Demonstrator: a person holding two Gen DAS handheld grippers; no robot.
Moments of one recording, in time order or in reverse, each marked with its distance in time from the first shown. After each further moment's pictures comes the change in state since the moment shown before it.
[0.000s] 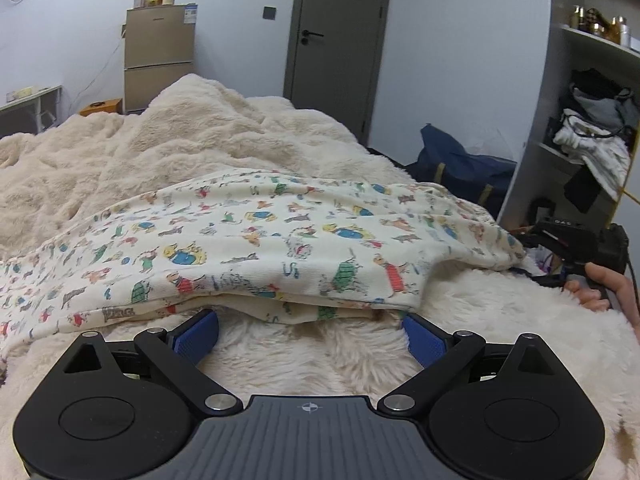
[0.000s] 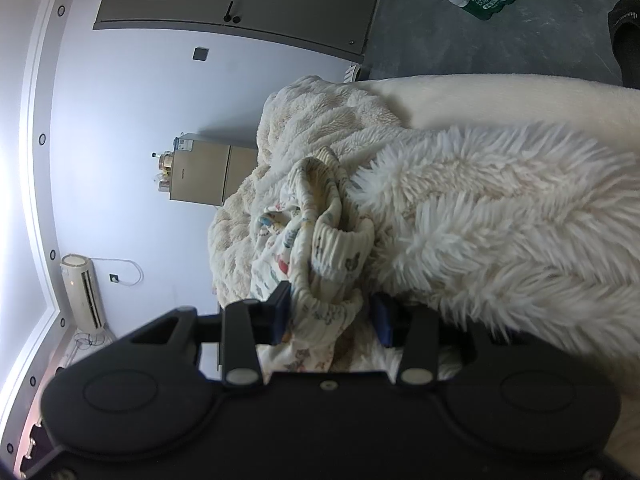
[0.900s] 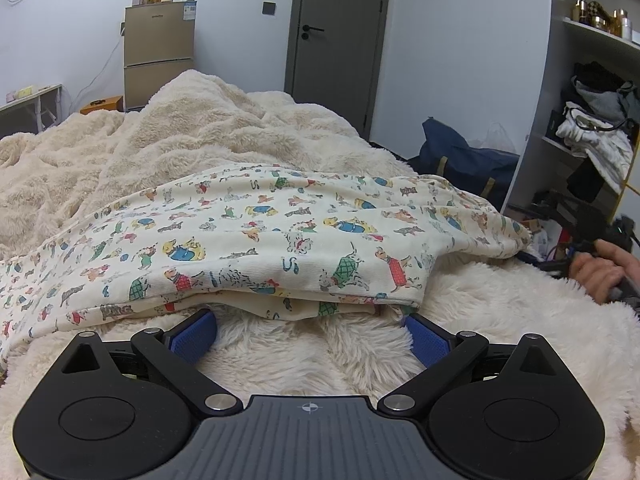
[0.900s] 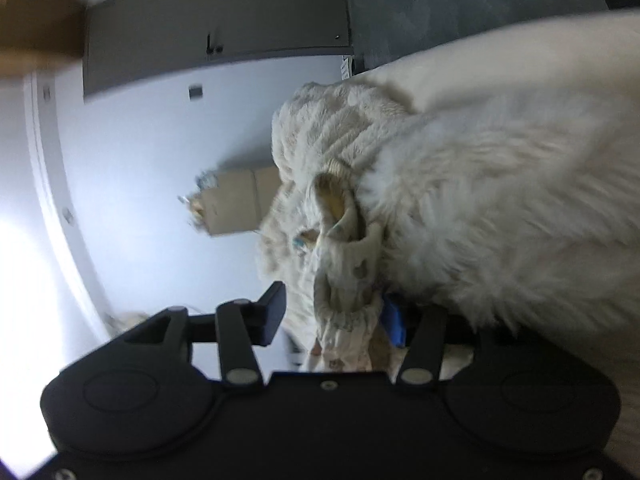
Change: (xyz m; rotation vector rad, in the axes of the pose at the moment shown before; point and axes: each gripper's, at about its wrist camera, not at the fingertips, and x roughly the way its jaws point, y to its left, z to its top) left arm 0.002 0.000 -0.001 0.000 0.015 -0.004; right arm 0.011 0.002 0.008 0.157 -0.003 0.073
